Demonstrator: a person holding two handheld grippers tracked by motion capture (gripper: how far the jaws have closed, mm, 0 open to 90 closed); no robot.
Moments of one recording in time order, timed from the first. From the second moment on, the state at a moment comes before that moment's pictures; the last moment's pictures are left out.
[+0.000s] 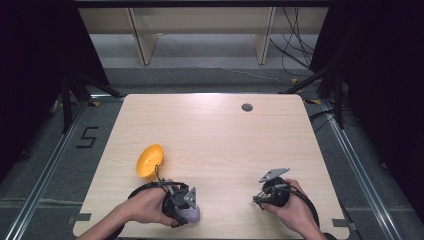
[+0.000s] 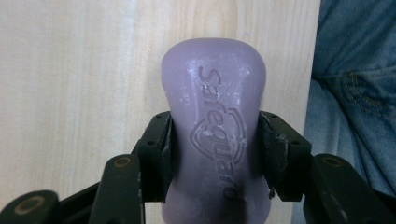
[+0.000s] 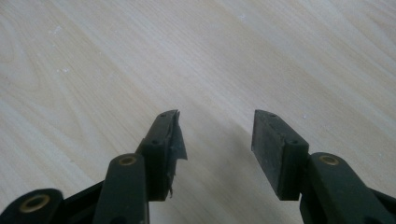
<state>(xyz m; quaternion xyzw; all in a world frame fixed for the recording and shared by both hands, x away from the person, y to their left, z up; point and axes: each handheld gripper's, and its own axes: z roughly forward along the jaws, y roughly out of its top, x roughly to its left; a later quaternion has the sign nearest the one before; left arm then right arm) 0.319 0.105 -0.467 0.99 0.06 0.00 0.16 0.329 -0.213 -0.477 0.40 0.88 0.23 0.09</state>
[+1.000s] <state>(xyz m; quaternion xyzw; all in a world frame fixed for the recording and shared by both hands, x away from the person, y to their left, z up) 0.310 0.161 -0.460 0.85 0.30 0.13 0.41 0.327 -0.213 -0.476 0.41 0.88 0.23 0.09</state>
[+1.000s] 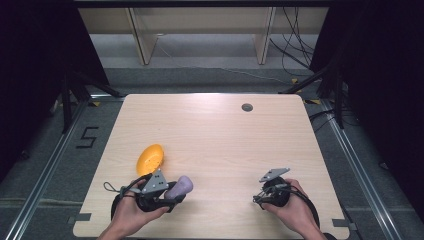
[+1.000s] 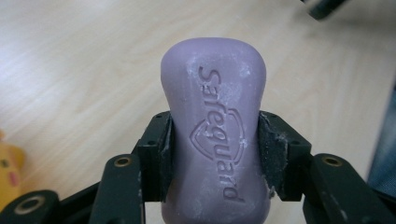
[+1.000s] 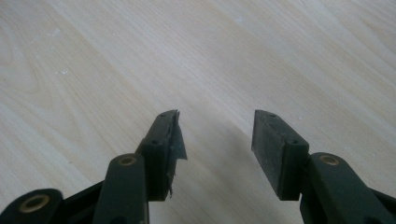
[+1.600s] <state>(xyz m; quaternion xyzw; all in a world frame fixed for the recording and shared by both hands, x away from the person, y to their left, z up) 0.322 0.174 -0.430 0.81 0.40 0.18 0.39 0.327 -0.214 -0.473 0.41 0.87 0.25 0.11</state>
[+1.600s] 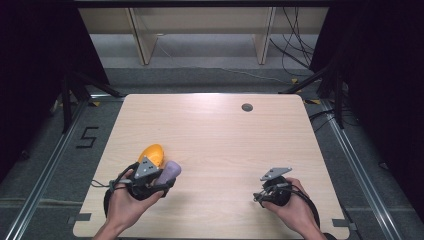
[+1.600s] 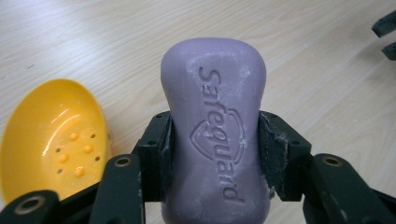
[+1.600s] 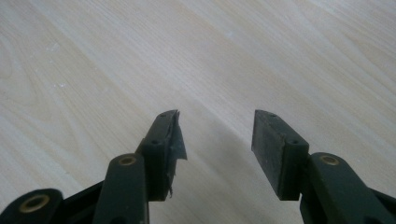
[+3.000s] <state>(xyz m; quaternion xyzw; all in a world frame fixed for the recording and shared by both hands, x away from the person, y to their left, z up) 0.370 0.208 -0.410 0.78 0.49 0.19 0.32 0.329 -0.216 -0.471 0.40 0.87 0.26 0.12</state>
